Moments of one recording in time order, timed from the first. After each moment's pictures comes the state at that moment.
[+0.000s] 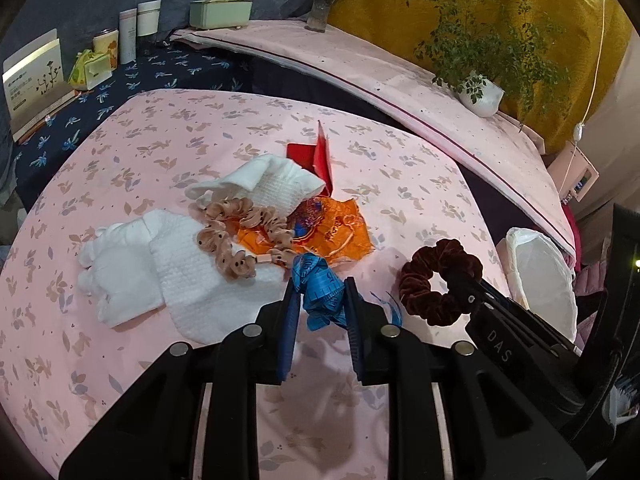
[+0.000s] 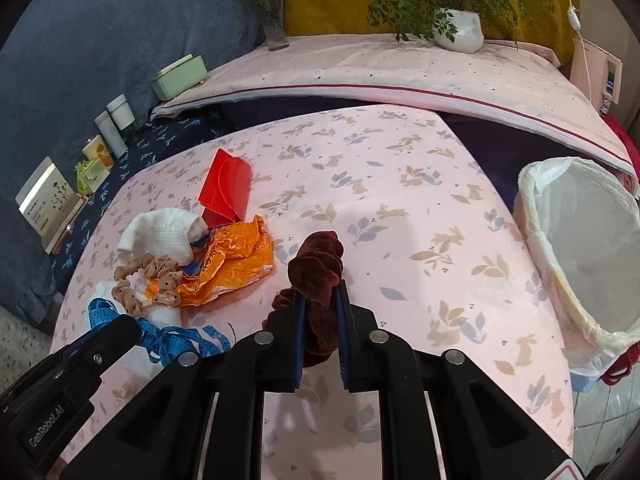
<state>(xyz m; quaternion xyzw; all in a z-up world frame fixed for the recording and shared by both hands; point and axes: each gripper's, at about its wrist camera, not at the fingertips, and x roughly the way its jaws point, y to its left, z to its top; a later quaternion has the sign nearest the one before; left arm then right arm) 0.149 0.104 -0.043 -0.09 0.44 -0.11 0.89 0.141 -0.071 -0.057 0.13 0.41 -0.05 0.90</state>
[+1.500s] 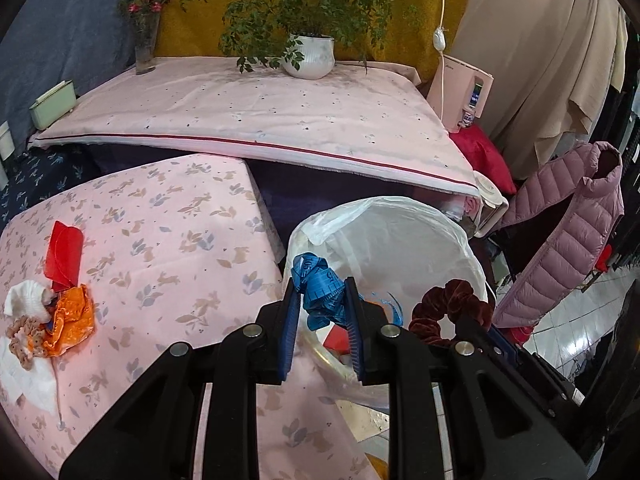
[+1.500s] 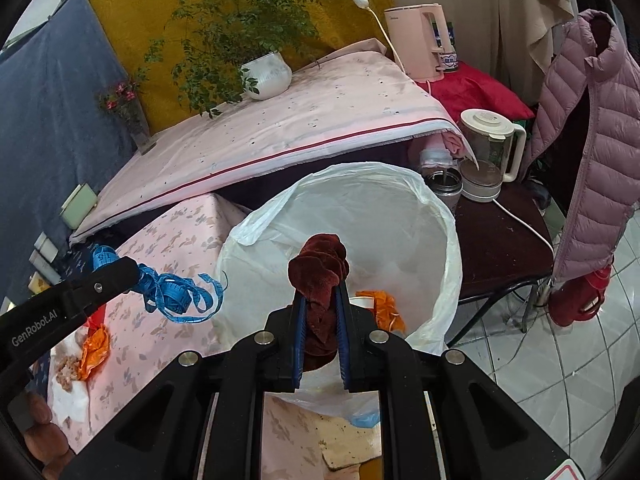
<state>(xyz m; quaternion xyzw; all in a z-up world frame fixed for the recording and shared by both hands) 0.133 -0.184 -0.004 0.05 0.40 -0.28 0.87 0.030 -0.319 -0.045 0.24 0.33 -0.22 0.89</state>
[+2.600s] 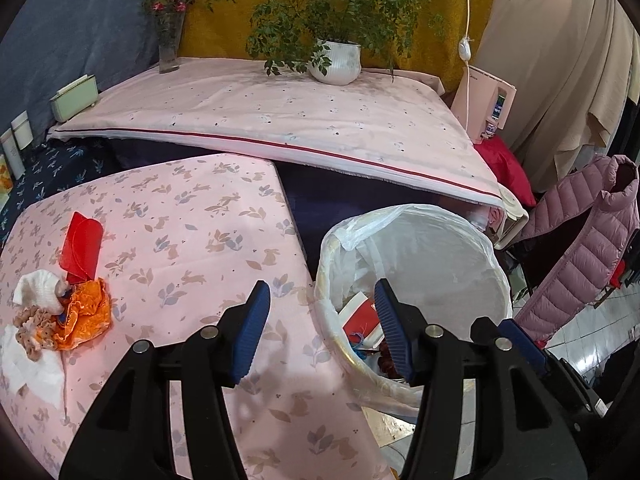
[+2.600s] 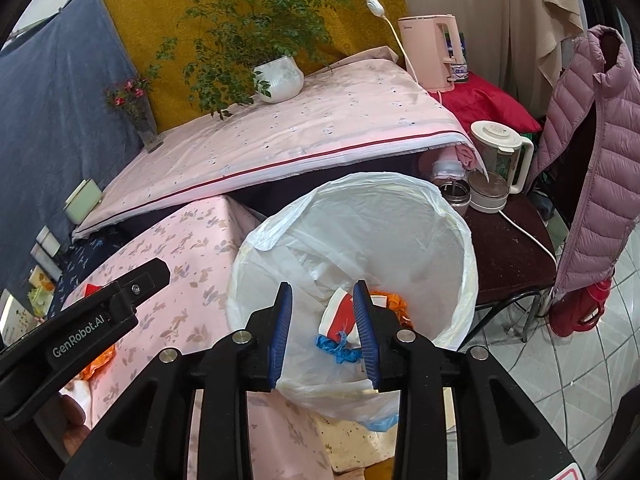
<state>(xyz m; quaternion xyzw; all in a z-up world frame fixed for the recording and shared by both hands) 0.141 -0.160 -0.008 0.03 0.39 -0.24 0.89 0.041 -0.293 -0.031 0.22 0.33 -0.20 0.90</state>
